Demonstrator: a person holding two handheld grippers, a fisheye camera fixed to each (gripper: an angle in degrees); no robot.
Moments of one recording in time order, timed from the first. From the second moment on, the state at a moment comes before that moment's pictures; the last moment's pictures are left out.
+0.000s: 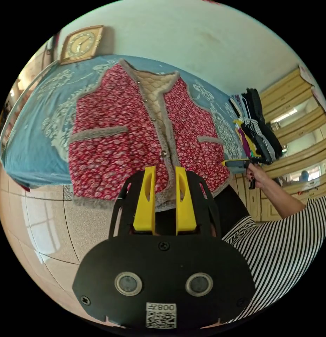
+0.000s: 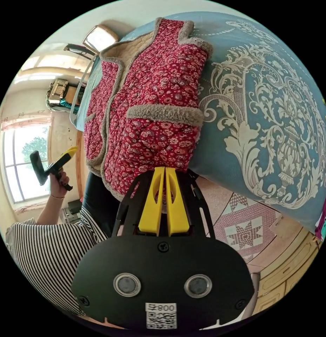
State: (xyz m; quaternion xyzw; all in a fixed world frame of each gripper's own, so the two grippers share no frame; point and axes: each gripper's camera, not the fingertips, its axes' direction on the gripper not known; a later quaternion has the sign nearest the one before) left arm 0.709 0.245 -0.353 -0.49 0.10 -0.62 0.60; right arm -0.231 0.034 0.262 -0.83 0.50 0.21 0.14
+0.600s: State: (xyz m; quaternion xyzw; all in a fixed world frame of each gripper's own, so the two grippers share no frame) left arm 0.754 0.218 -0.269 -0.54 0.19 -0.57 0.59; right arm -0.025 0.282 0.349 -0.86 0.41 0.21 0.21
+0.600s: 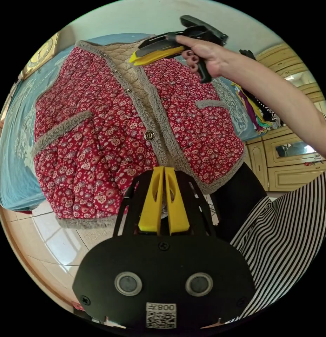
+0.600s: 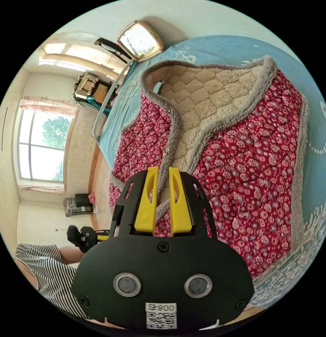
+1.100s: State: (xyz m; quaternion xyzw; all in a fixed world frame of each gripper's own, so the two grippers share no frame) left arm 0.745 0.216 -0.280 -0.55 0.19 -0.52 0.62; right arm 0.033 0.348 0.357 -0.84 0.39 0.29 0.22
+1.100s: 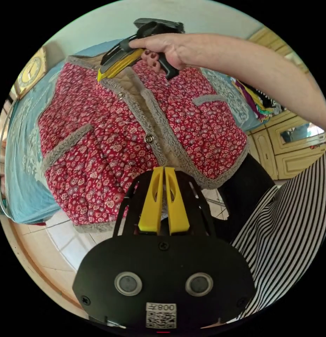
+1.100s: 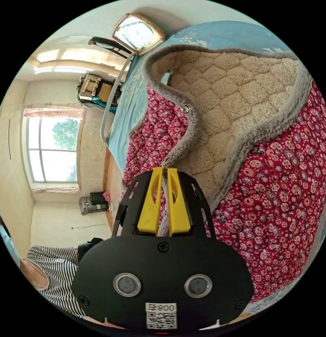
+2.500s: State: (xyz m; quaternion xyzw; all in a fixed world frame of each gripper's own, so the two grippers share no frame) left arm 0.768 0.418 -0.254 -0.40 0.25 -0.74 0.48; right arm 0.088 0.307 0.398 -0.89 0.44 0.11 0.11
